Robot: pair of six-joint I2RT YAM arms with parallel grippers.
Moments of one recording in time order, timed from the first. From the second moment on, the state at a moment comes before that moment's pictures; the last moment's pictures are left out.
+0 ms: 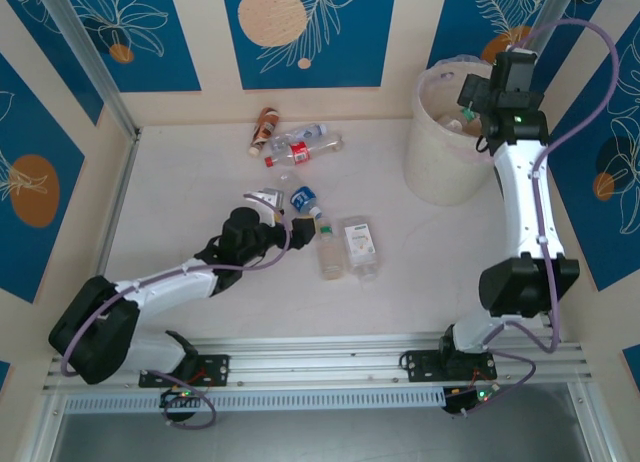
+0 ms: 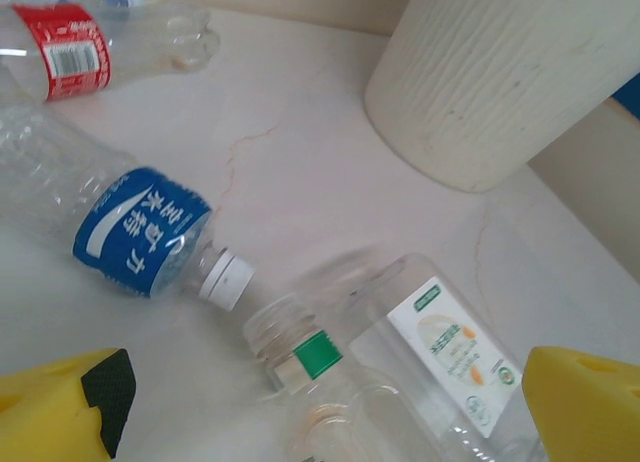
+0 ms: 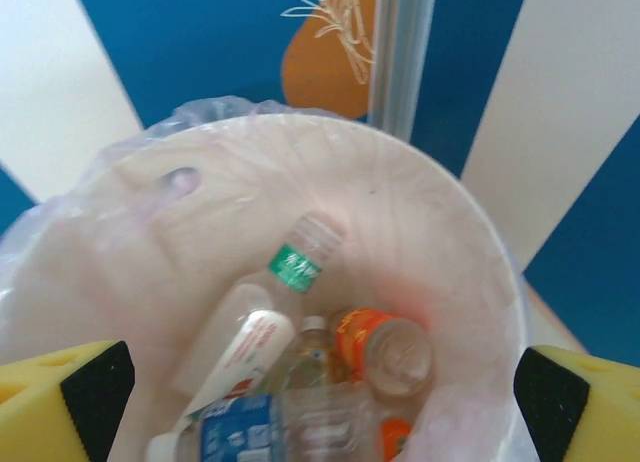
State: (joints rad) left arm -0.65 1.34 0.59 0.40 0.06 -0.46; right arm -0.05 1.55 1.81 -0.70 0.28 0.20
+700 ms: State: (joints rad) left arm -0.54 1.52 0.84 0.03 -0.05 -0.76; right arm -0.01 1.15 1.21 -0.45 -0.48 0.43
